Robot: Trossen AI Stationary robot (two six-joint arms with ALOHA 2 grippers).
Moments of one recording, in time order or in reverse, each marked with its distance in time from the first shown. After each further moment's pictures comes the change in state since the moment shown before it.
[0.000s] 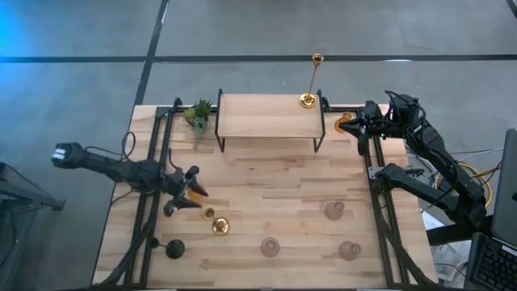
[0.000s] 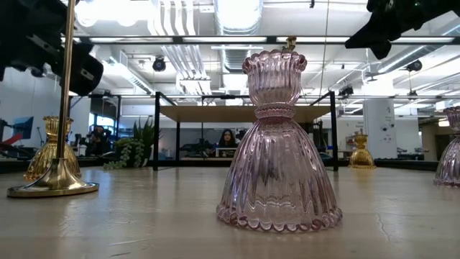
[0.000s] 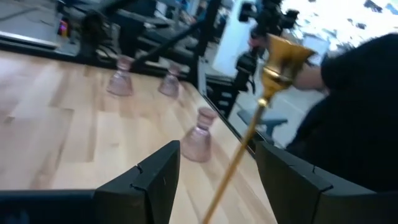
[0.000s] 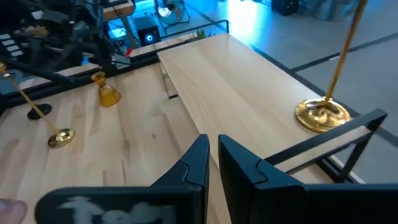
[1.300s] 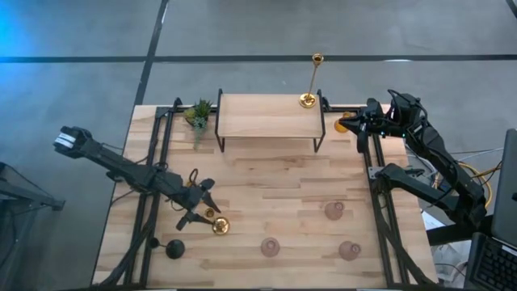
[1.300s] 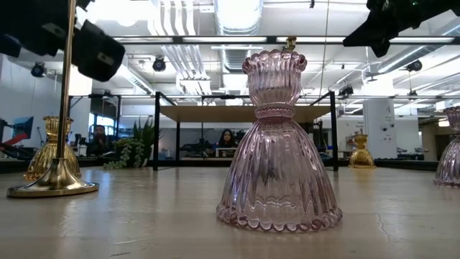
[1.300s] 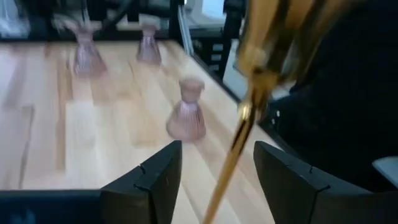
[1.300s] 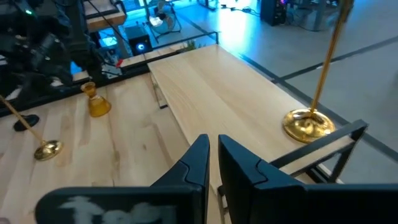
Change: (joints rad) left arm -0.121 0.503 0.231 0.092 -0.024 0.180; right arm 0.000 0.000 0.000 0.049 0.035 0.021
